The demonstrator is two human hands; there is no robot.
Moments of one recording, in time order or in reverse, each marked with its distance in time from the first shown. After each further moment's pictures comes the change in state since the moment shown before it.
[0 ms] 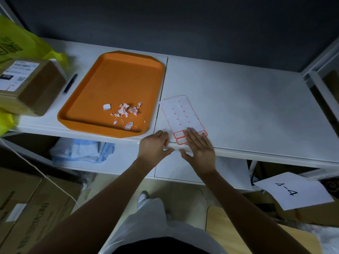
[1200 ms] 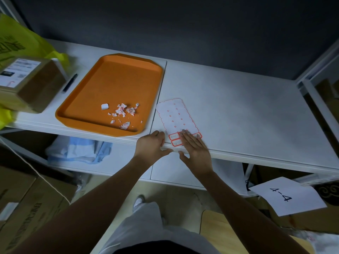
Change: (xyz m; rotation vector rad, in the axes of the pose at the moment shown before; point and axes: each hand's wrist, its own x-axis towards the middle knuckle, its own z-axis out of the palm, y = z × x) left_hand 0.003 0.004 0.003 0.089 -0.025 -0.024; right_hand 0.000 0.005 -0.007 0.101 -0.115 -0.016
